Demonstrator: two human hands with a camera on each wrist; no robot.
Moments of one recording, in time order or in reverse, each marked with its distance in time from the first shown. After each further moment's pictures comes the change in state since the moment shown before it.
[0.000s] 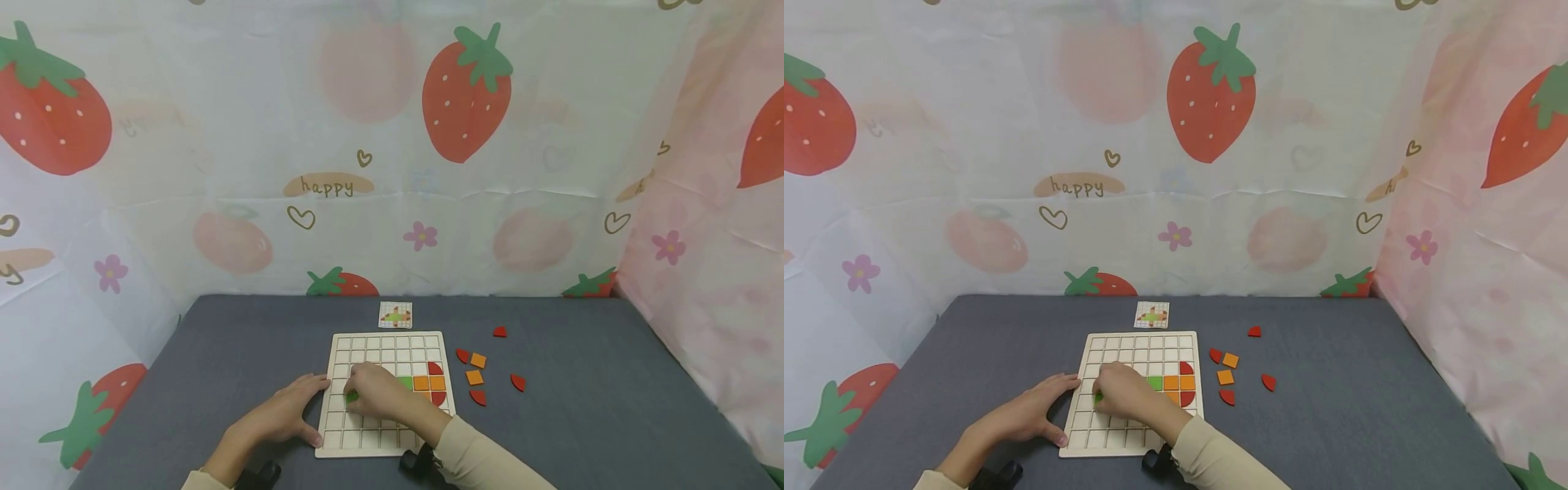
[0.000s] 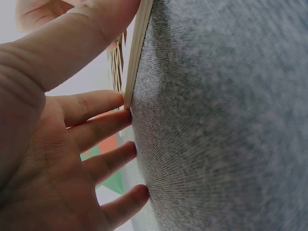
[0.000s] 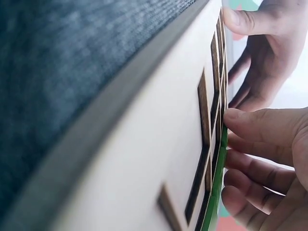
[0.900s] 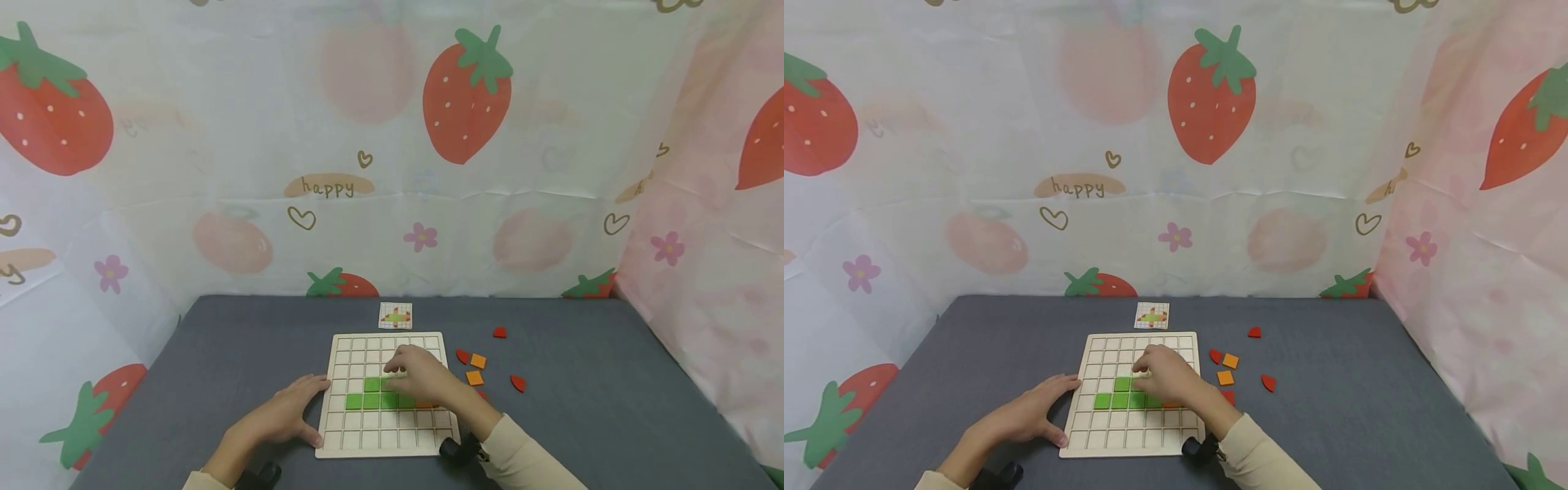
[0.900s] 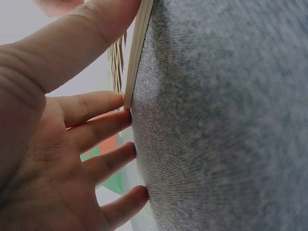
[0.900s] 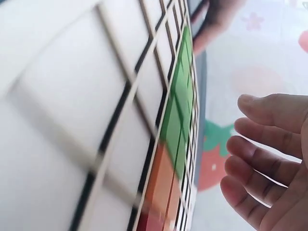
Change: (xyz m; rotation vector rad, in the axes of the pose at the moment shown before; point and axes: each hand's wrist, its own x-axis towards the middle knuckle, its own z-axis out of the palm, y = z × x) left_hand 0.001 -0.005 0.001 -0.014 -0.015 0.012; right_hand -0.044 0.048 -0.031 0.278 0.052 0.167
